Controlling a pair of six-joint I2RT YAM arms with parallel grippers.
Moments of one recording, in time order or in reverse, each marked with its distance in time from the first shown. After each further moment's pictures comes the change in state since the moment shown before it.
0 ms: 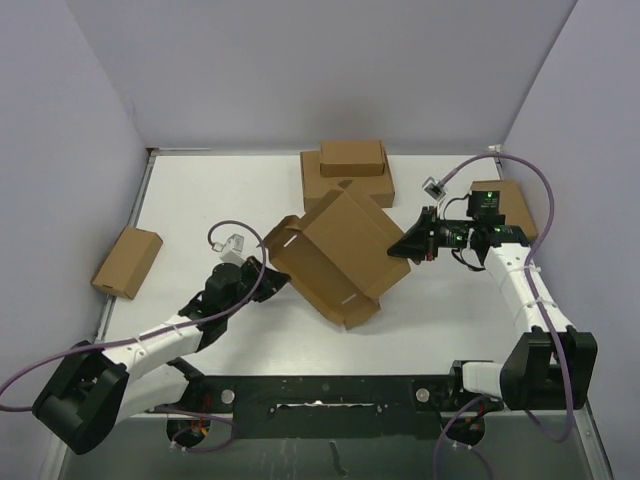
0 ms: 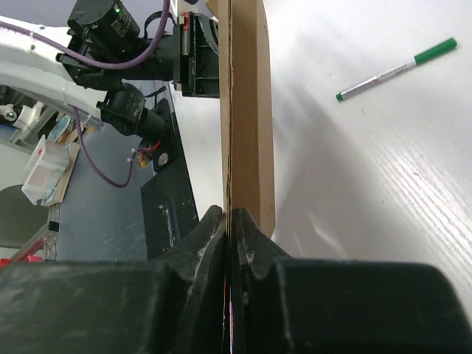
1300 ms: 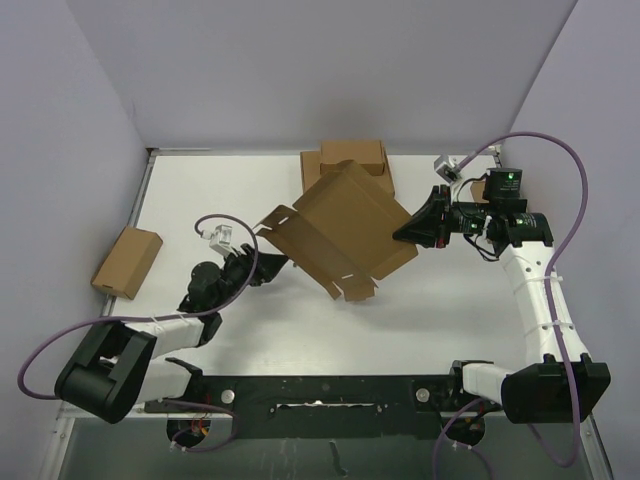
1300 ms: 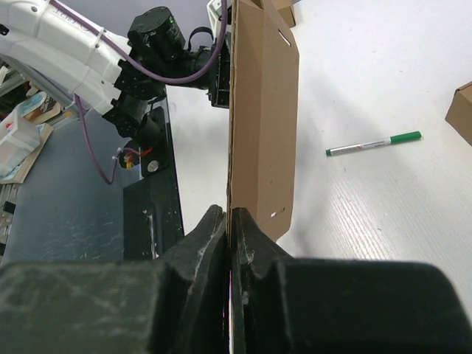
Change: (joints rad) left arm 0.195 0.164 -0.092 0.495 0.220 0.150; right arm 0.003 -0.050 0.216 -0.141 -0.034 -0.114
